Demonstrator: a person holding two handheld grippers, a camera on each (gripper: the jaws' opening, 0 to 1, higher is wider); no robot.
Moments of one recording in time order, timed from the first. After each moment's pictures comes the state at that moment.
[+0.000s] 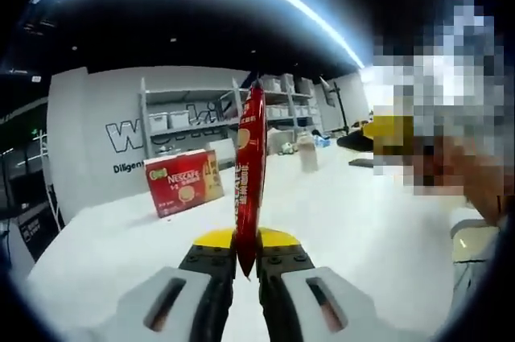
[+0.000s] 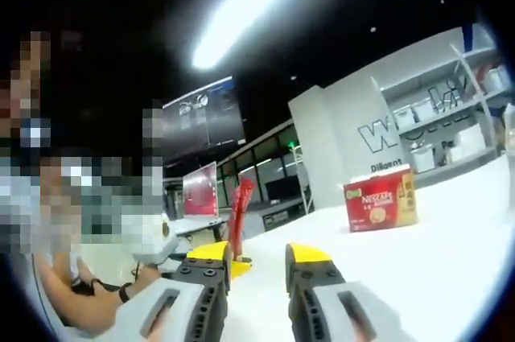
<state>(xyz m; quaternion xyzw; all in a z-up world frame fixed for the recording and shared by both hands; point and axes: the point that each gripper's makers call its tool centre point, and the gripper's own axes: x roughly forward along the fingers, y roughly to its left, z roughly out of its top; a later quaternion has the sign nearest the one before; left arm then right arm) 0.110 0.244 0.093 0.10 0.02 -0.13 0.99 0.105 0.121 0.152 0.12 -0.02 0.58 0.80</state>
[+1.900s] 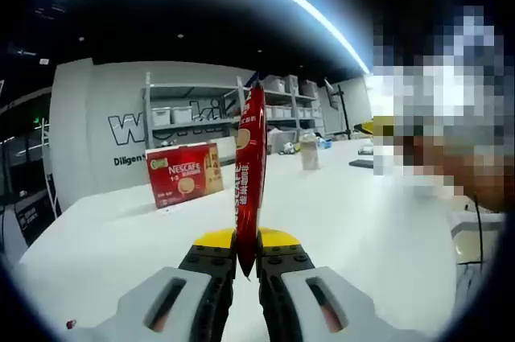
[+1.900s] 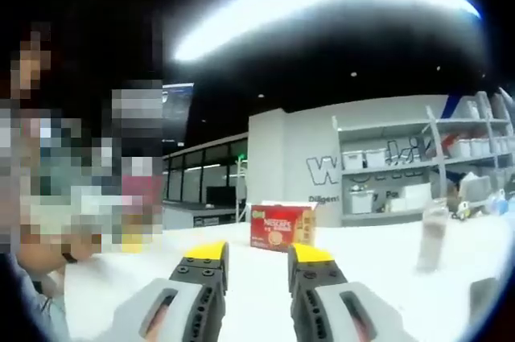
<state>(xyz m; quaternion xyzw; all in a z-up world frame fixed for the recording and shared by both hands) 0.115 0.258 0.081 0.08 0.01 -0.13 0.99 0.206 -0.042 0.146 0.03 -0.09 0.45 0.89</state>
